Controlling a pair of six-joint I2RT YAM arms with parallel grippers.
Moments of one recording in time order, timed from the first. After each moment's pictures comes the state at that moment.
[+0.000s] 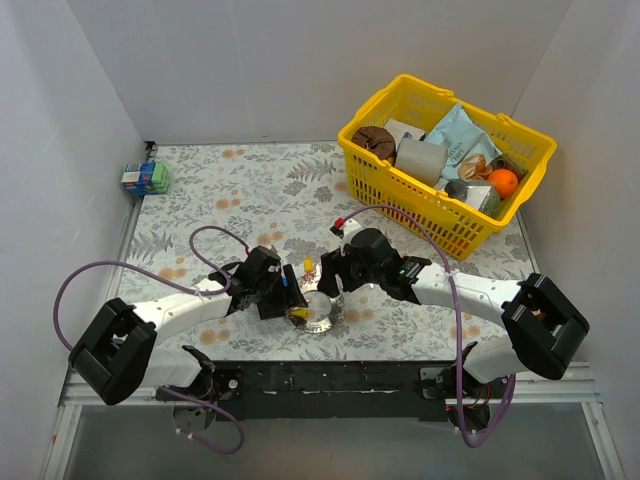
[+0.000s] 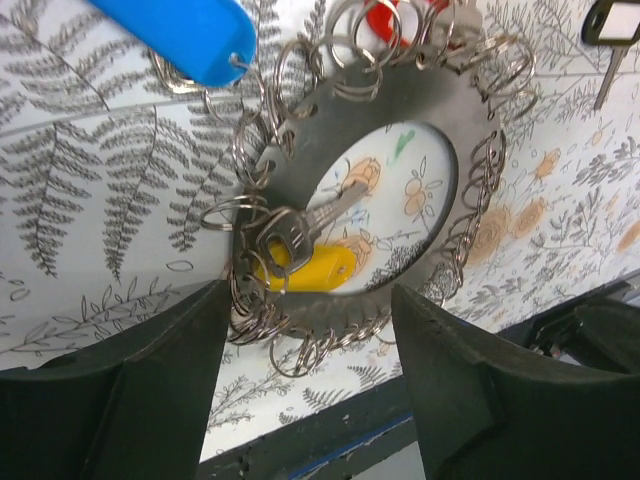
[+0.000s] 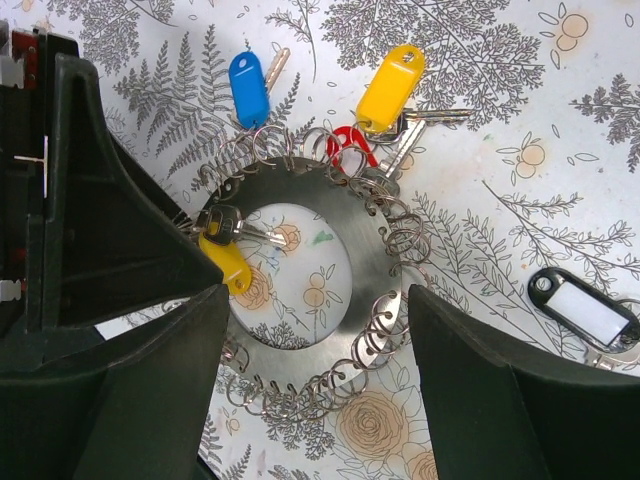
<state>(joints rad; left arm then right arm) -0.67 1.28 0.56 -0.27 0.14 -0.94 0.88 1.41 0.75 0.00 -0.13 0.38</state>
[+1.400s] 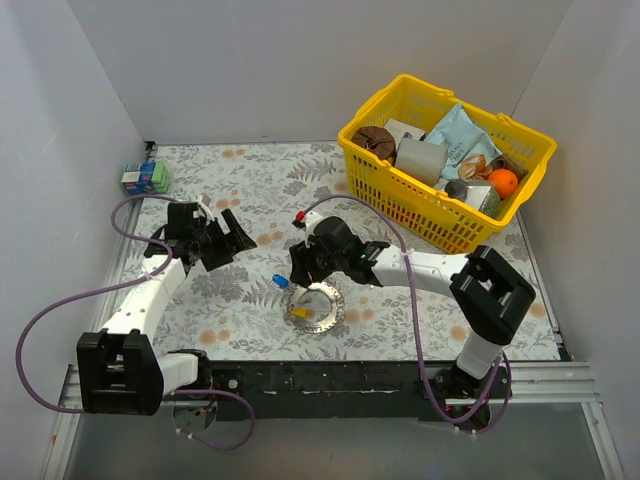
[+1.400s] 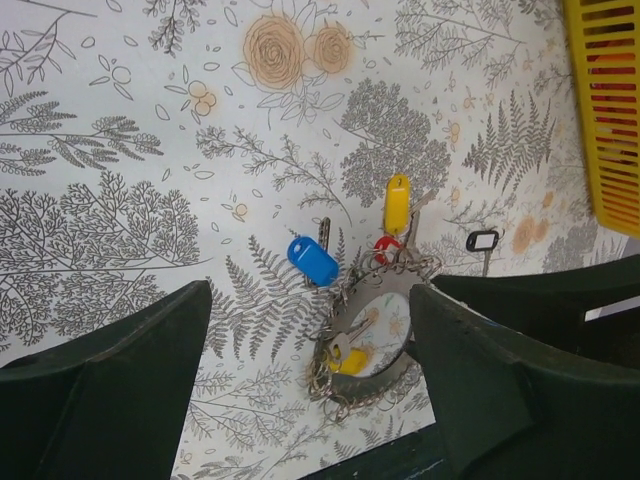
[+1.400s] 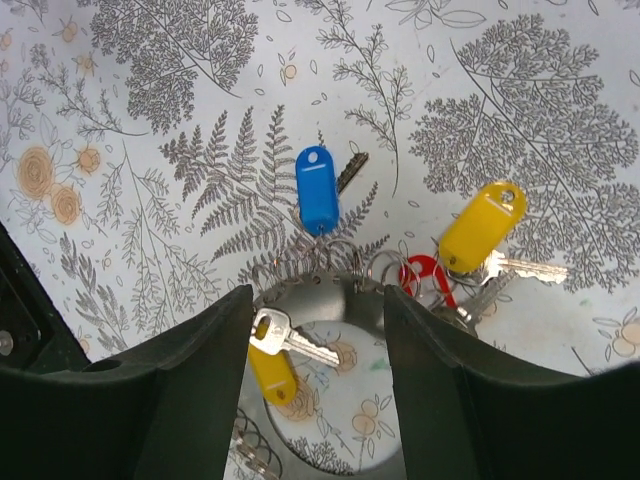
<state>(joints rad) -0.06 1.18 0.81 -0.46 0.34 -0.56 0.95 1.68 1.01 0.01 -0.16 0.34</state>
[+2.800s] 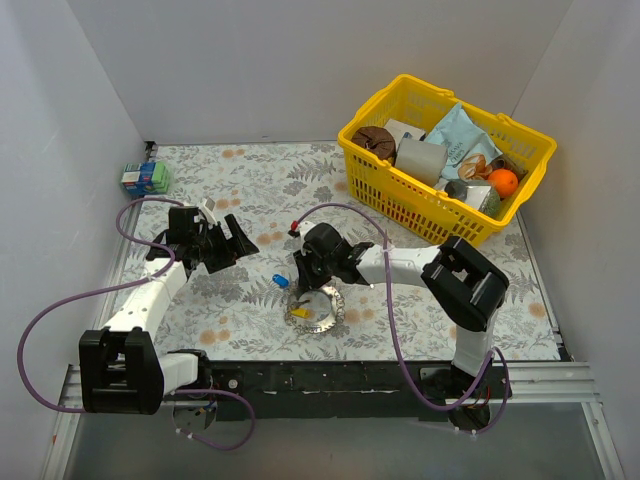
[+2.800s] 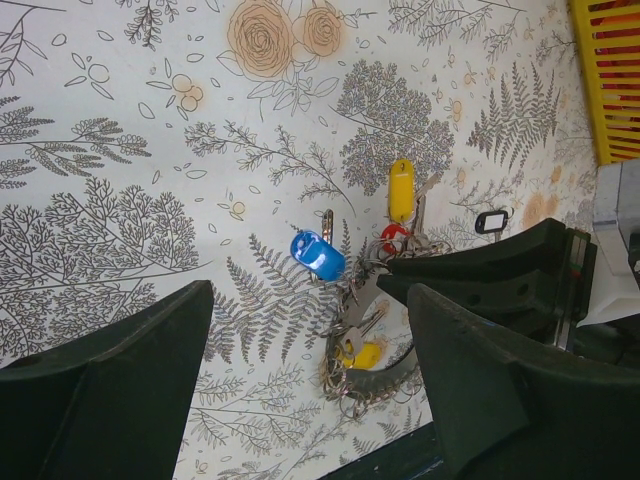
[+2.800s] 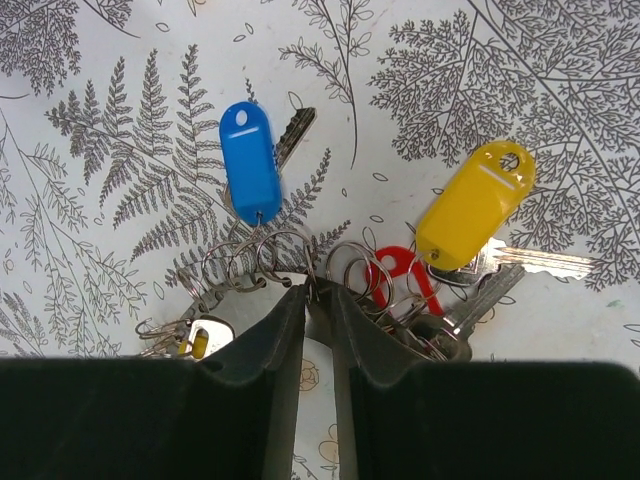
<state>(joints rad) -0.03 1.19 0.74 -0.40 0.41 -0.50 0.95 1.86 1.09 -0.04 -0.14 0.33</state>
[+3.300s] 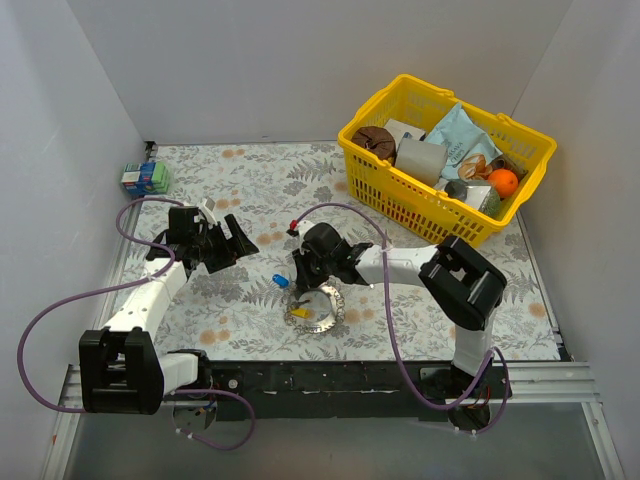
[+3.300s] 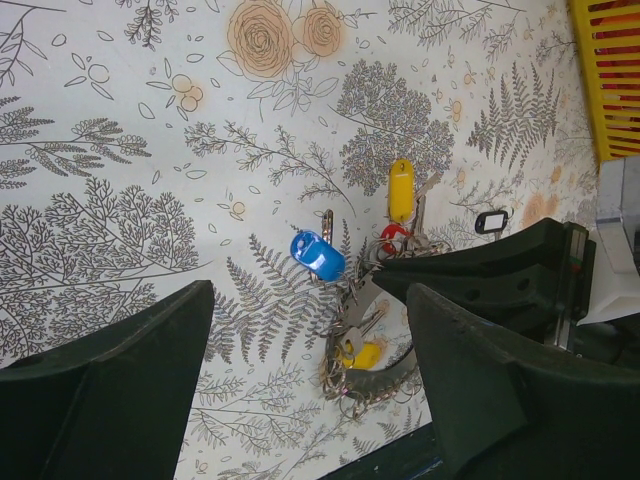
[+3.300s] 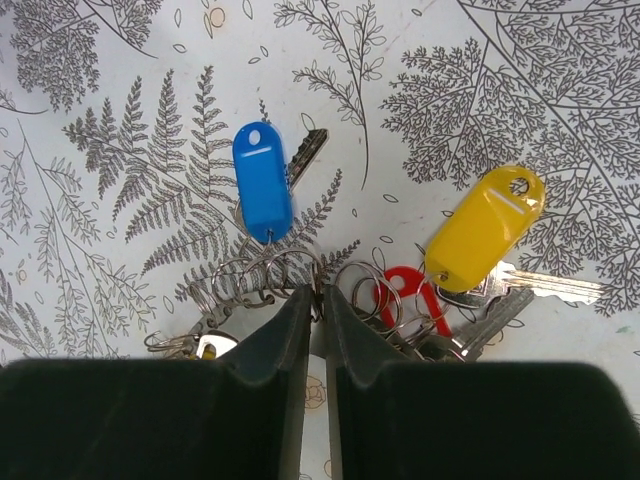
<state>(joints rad) -0.03 1.19 0.74 -0.40 0.41 -0.50 0.95 1.86 1.08 0.00 -0.15 0.34</state>
